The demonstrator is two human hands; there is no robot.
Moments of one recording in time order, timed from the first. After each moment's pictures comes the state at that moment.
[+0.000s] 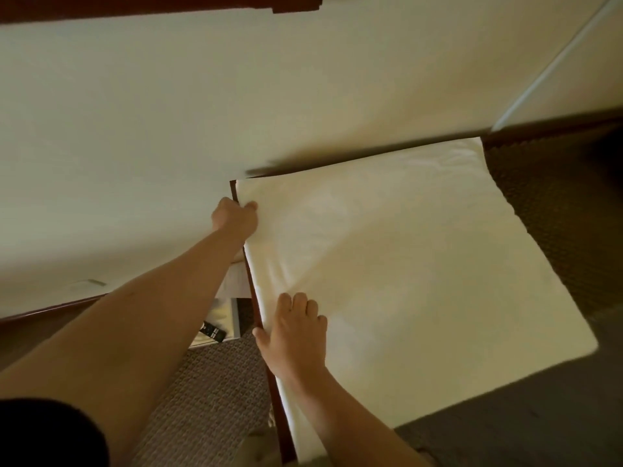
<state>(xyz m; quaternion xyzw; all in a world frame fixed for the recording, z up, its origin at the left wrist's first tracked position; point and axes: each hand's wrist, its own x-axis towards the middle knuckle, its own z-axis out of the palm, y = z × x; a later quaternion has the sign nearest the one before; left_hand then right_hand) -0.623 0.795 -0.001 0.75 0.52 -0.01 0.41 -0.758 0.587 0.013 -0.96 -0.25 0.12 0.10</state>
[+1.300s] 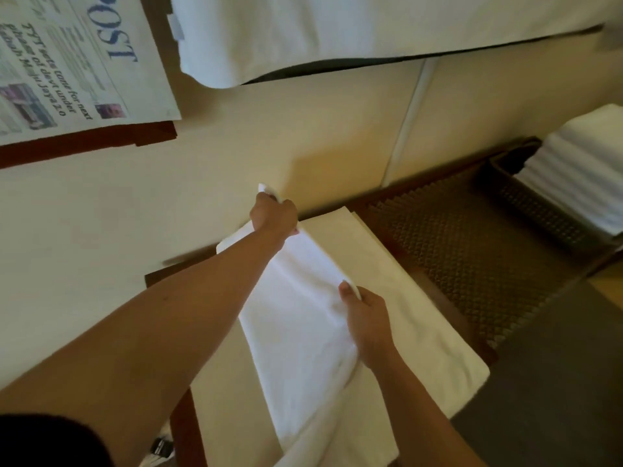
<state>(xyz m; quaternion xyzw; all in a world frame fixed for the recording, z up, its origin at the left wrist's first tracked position) -0.475 0.594 0.153 0.73 0.34 0.09 0.59 -0.597 0.403 0.105 -0.77 0.13 0.11 0.61</state>
